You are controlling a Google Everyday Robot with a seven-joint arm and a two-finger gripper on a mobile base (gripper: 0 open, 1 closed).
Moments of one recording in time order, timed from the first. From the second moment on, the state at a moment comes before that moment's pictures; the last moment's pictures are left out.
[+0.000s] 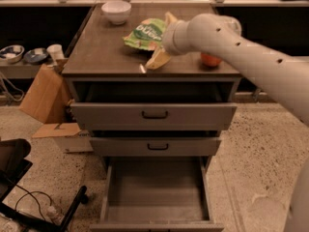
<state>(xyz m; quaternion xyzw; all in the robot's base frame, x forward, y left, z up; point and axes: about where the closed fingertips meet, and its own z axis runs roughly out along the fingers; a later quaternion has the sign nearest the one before) 0.789 -0.029 0.874 -0.55 0.65 -0.05 0.52</state>
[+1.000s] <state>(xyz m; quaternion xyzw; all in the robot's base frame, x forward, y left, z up) 0.826 -0.059 0.948 -0.54 0.63 -0.10 0.54</state>
